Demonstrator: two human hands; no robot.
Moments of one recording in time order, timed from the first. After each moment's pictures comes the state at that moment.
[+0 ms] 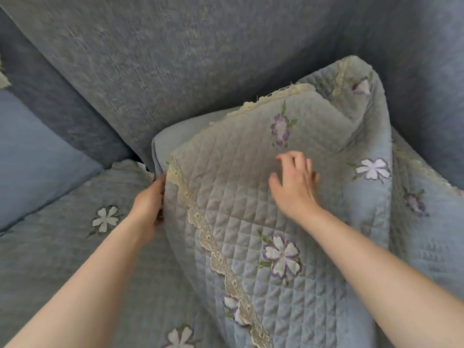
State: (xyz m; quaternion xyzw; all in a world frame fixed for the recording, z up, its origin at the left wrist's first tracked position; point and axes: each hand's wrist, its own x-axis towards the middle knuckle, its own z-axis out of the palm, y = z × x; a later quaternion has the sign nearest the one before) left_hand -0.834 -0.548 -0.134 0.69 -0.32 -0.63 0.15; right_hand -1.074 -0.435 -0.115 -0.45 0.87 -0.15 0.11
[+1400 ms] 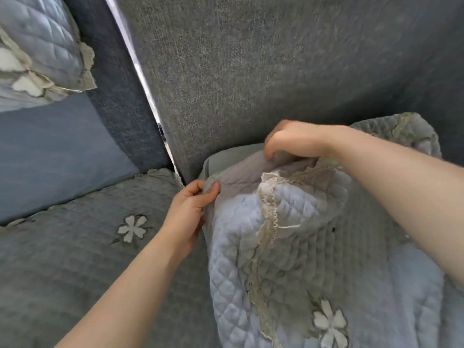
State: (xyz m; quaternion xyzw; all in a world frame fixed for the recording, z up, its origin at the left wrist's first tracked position) left_hand -0.819 -0.581 -0.116 0.48 -0.25 -0.78 0.32; right_hand -1.040 -0.636 -0.018 -0.59 0.70 0.06 0.40
